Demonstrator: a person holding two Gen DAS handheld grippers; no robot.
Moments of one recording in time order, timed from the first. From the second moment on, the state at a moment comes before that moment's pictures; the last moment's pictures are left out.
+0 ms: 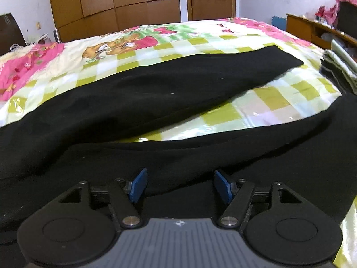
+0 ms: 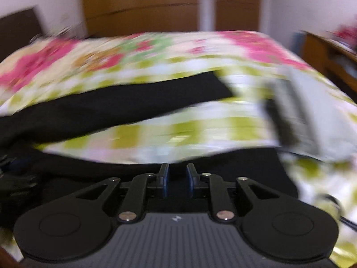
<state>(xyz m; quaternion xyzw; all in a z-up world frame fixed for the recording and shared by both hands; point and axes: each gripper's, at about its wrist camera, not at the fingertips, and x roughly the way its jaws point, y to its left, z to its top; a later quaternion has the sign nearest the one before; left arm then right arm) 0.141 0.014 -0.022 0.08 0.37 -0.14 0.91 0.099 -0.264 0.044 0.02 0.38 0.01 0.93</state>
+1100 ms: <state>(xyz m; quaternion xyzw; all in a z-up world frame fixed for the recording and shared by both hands) 0.321 0.332 -0.006 -0.02 0.45 0.09 0.89 0.409 -0.003 -0.014 -0.30 0.41 0.33 0.79</state>
